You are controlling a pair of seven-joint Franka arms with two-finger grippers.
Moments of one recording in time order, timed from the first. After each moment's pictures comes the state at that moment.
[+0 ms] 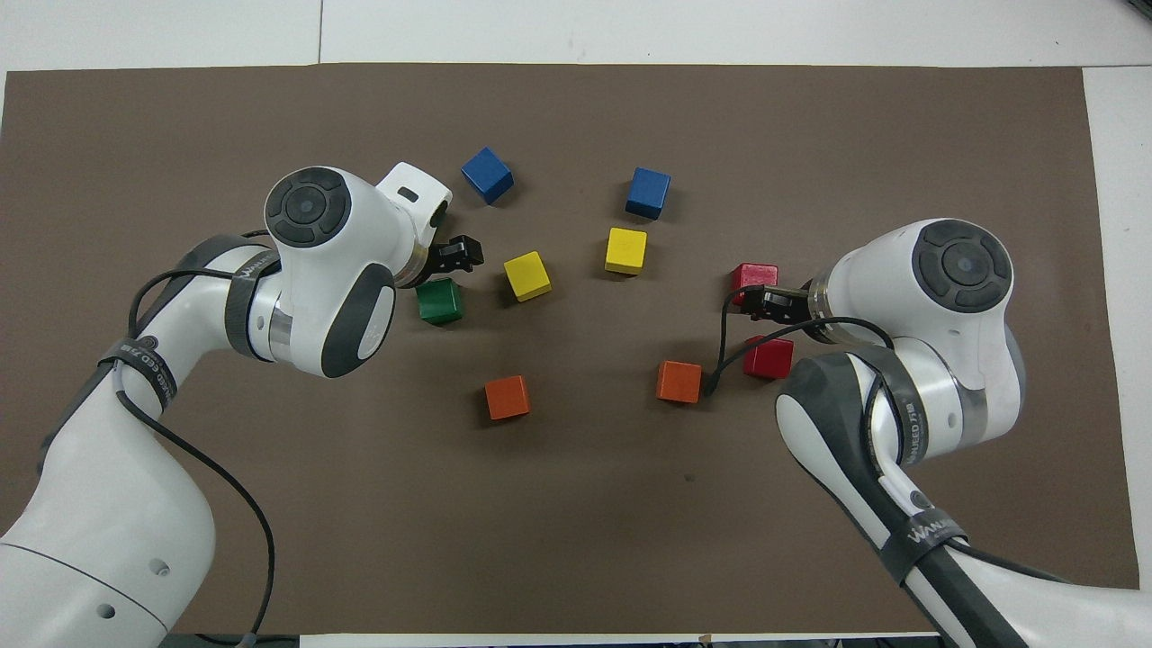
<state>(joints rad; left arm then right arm) -0.29 0.38 -0.13 -1.85 -0.01 2.31 -0.53 0.27 0.09 -0.03 -2.12 0.01 2.23 0.52</state>
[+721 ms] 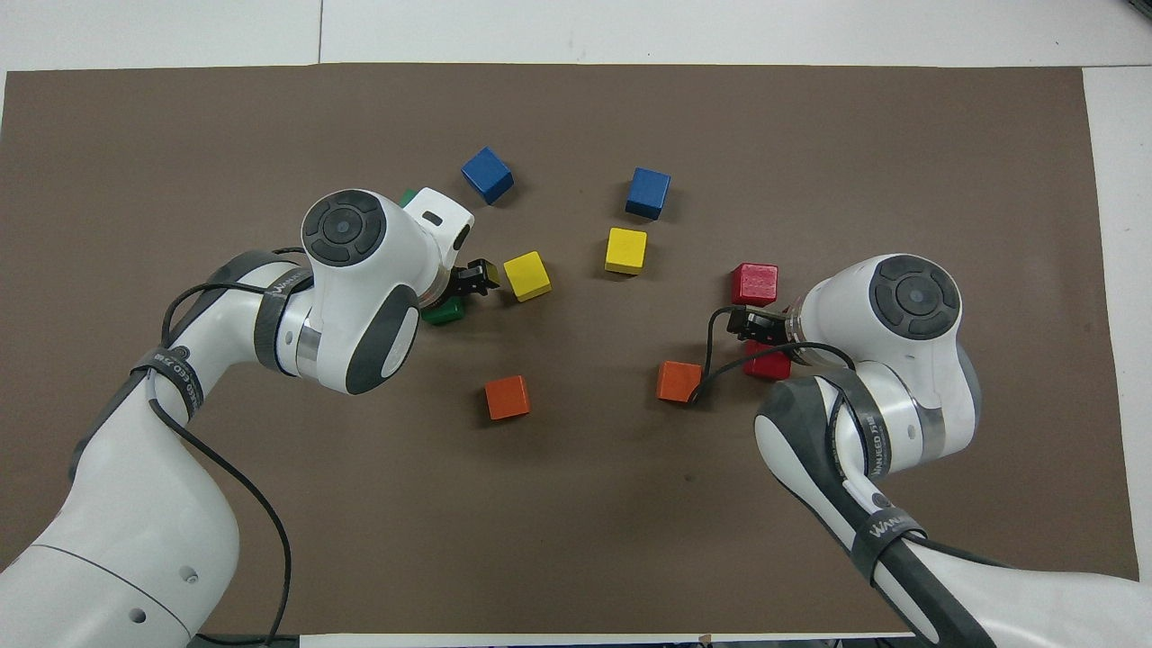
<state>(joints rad) -0.32 0.38 -0.13 -1.89 -0.01 2.30 -0.57 0.28 0.12 -0.03 -2.22 0.01 2.33 0.60</state>
